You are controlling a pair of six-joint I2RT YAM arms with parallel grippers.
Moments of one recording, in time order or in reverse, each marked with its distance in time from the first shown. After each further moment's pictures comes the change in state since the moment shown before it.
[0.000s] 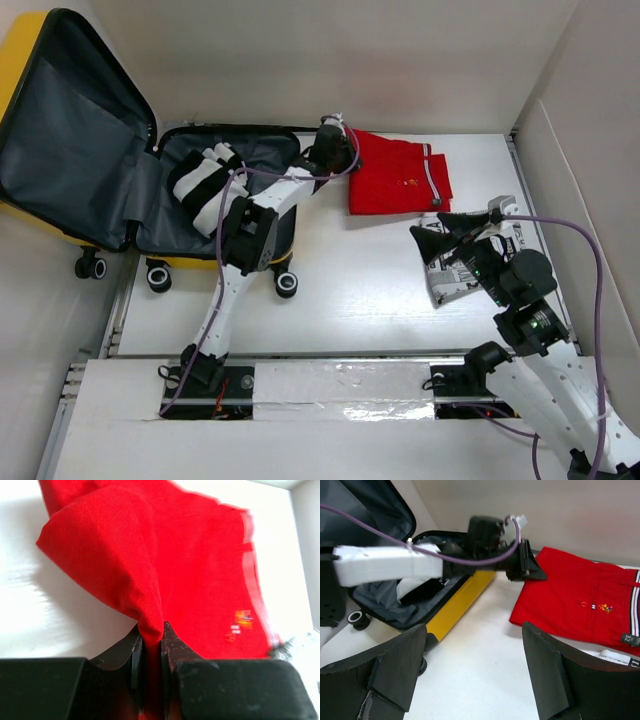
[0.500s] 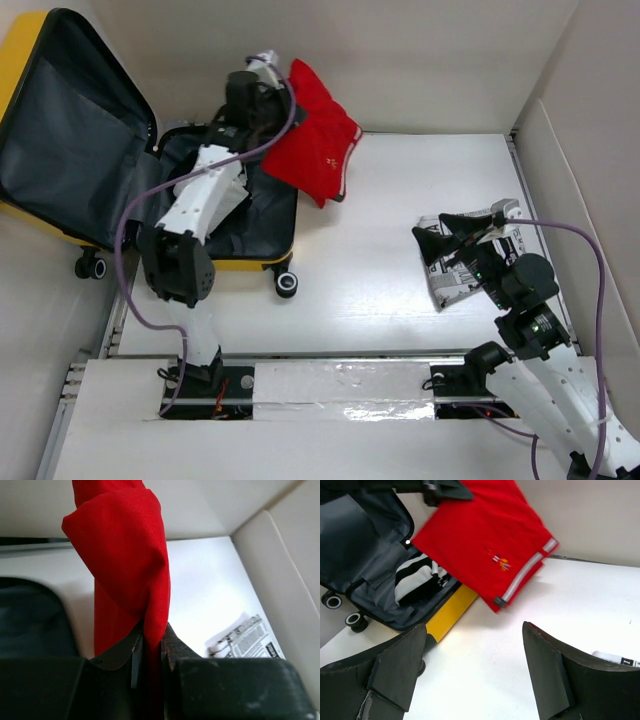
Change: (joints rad) left arm 0.190 -0.595 -0.159 -0.263 0.174 0.206; right arm 0.000 -0.027 -0.019 0.000 0.015 0.000
